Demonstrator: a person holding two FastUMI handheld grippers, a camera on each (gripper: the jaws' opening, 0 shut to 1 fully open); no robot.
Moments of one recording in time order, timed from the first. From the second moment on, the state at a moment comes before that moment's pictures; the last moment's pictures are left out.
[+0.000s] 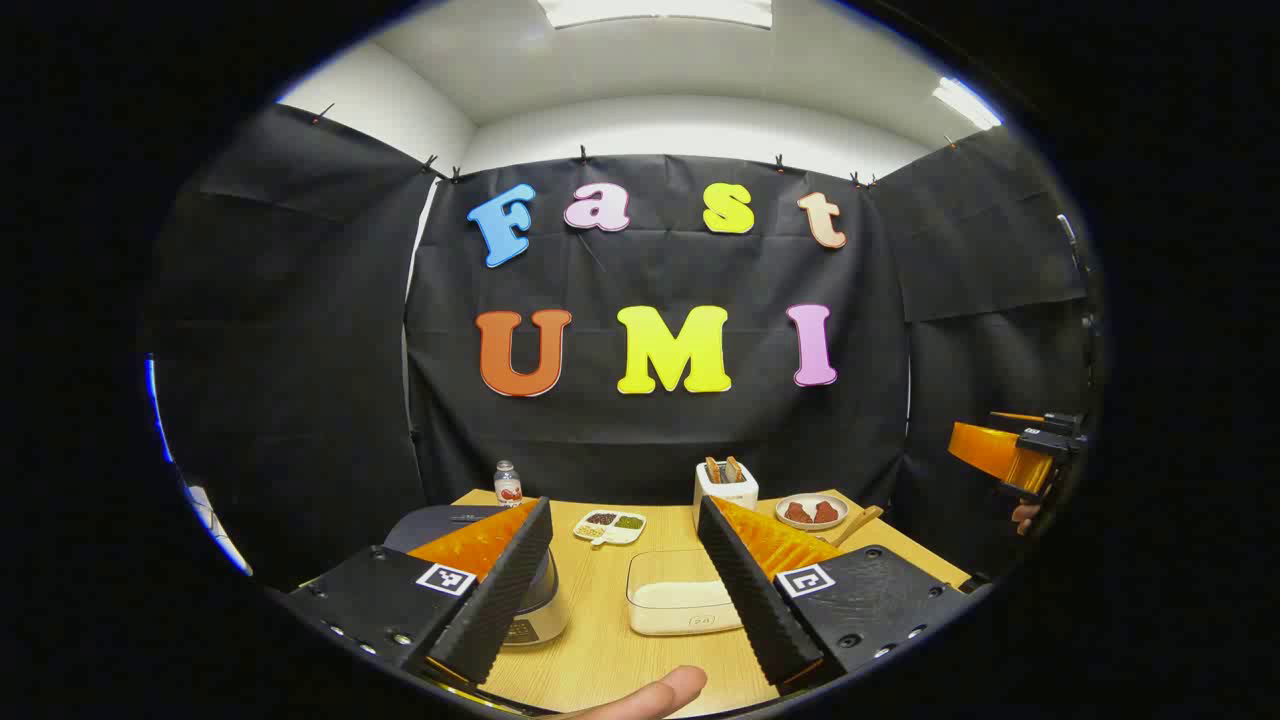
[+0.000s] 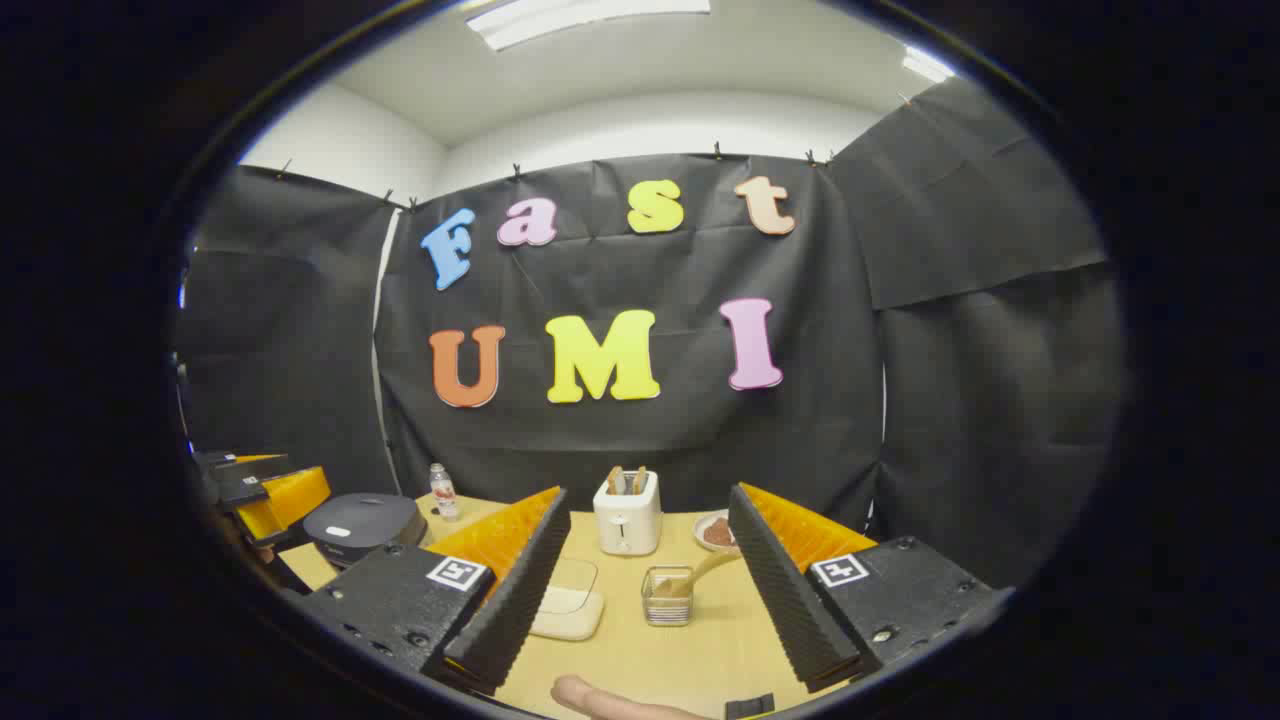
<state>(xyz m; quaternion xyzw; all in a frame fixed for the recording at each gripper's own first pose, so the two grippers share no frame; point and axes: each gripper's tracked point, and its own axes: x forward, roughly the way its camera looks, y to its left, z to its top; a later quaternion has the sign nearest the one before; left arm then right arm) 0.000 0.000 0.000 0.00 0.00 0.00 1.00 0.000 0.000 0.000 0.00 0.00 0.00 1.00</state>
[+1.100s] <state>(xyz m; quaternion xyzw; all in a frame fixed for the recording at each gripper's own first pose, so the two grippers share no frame) 0.022 0.036 -0.015 0.01 0.01 0.06 1.00 0.001 -0.029 -0.015 -0.01 -0.01 0.00 1.00</state>
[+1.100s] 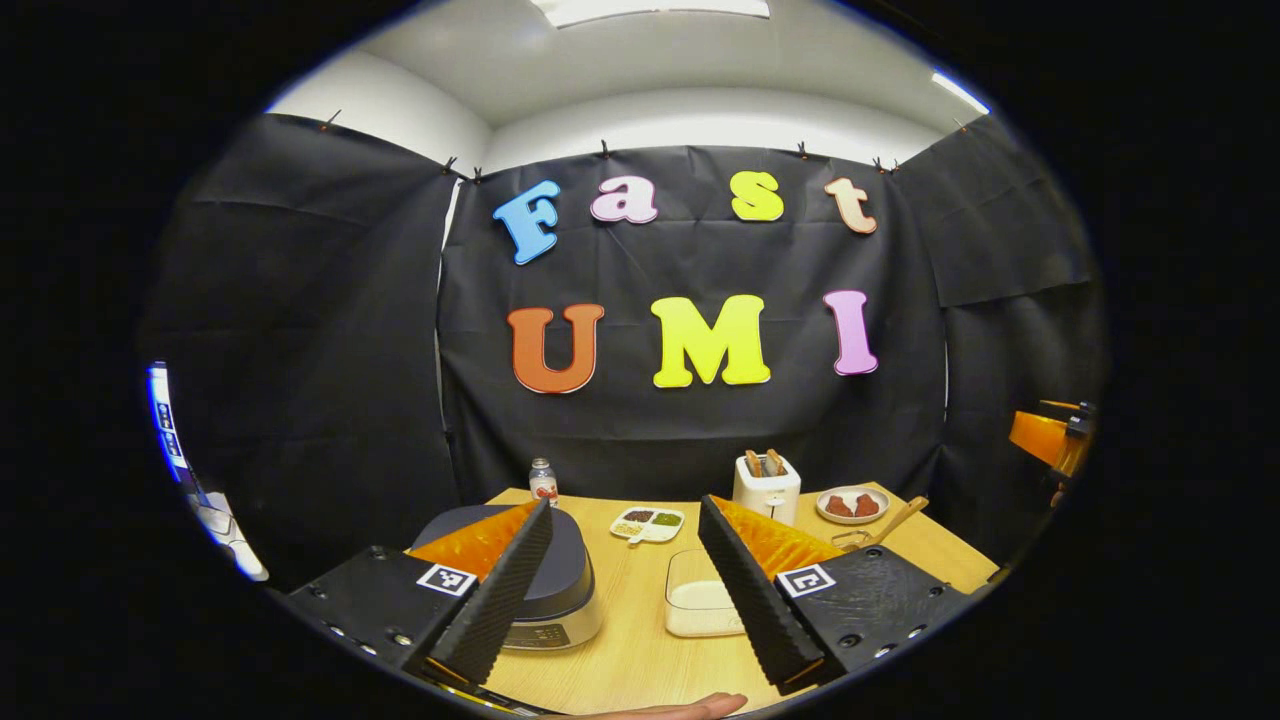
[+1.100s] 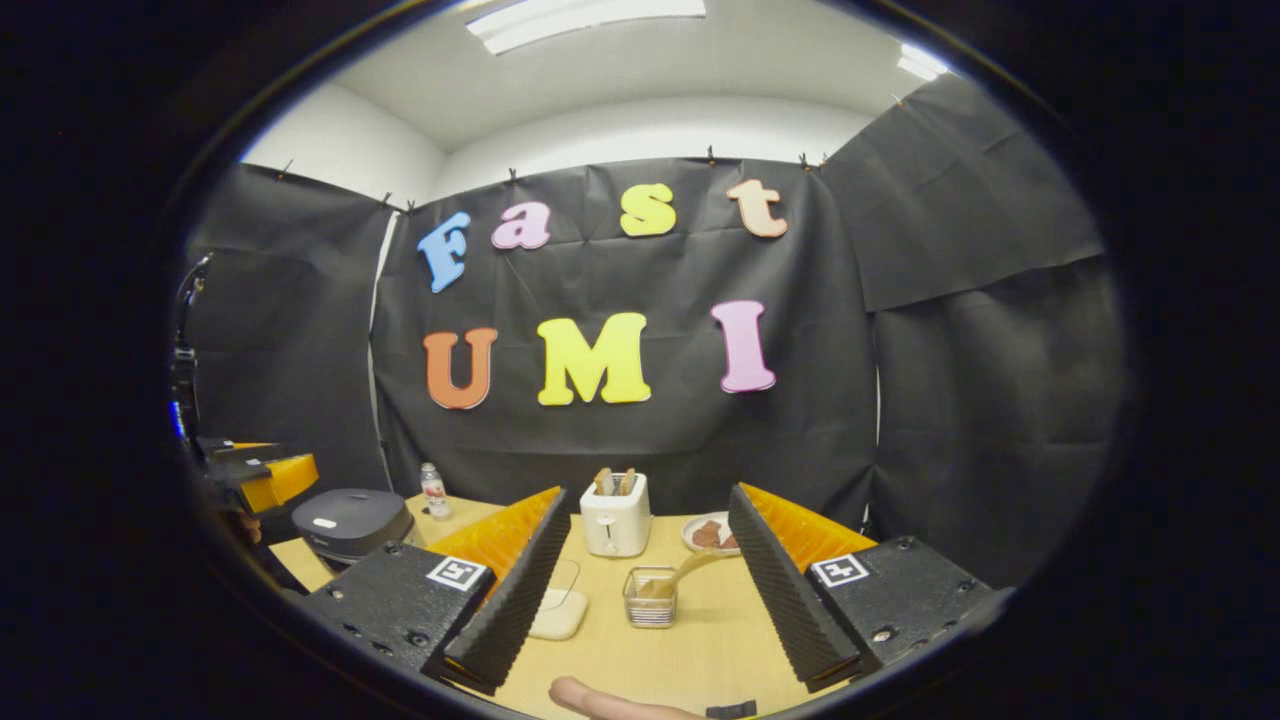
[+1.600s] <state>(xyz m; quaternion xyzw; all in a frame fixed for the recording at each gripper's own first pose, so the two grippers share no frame) 0.053 0.109 -0.048 0.00 0.08 0.14 0.99 0.007 -0.046 -0.041 0.00 0.00 0.00 1.00</state>
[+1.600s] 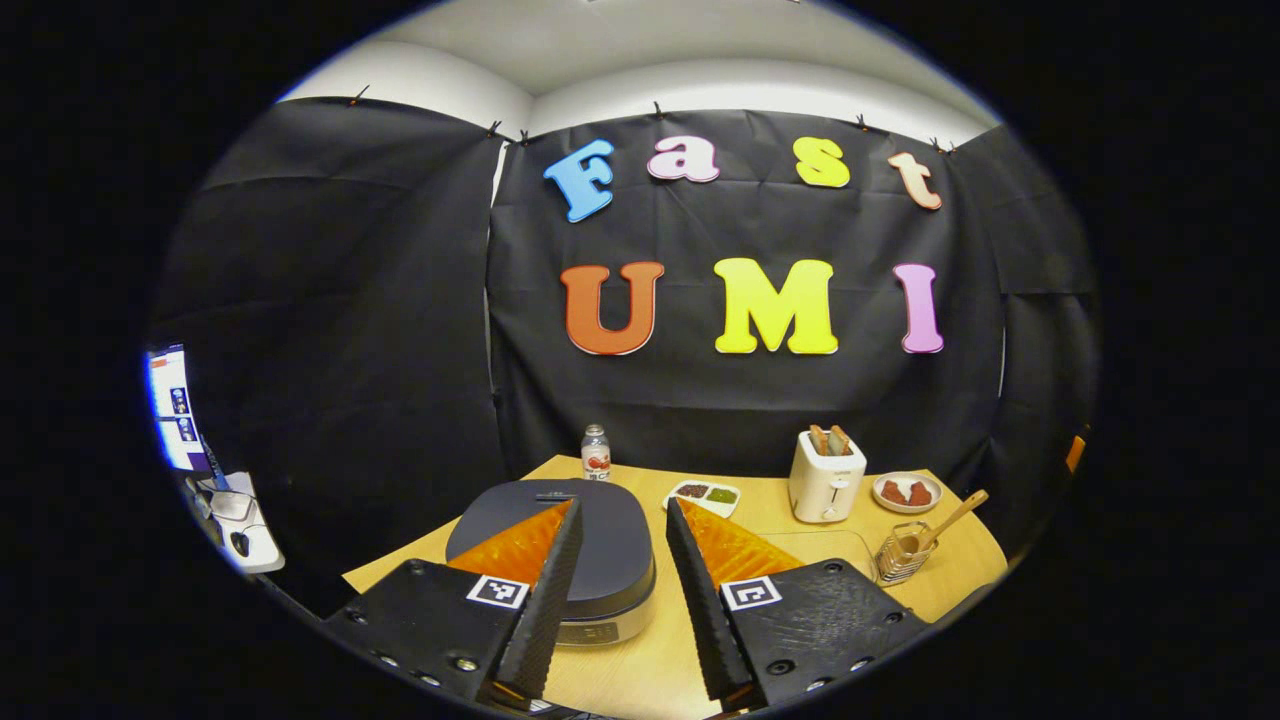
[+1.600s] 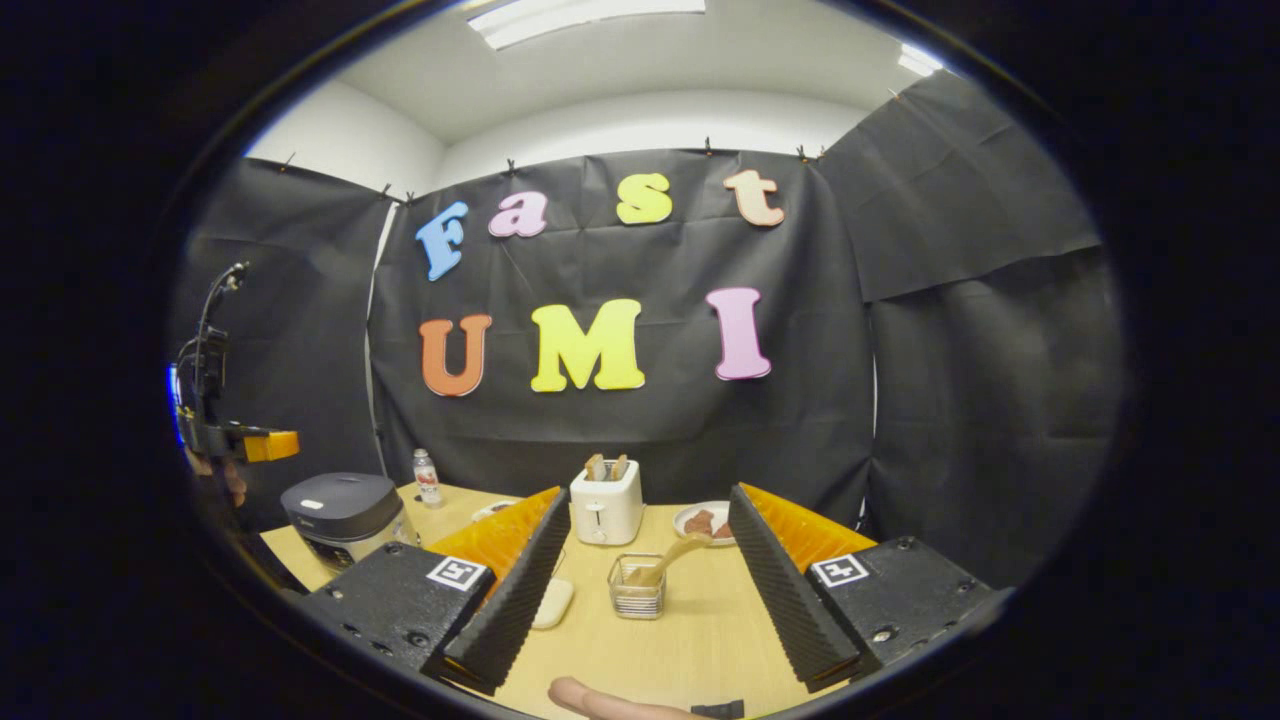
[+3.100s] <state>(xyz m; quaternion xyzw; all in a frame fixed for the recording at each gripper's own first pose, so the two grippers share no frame) 0.080 0.187 -0.174 -0.06 0.28 0.19 0.94 0.034 -0.035 -0.114 -0.01 0.07 0.01 1.00</state>
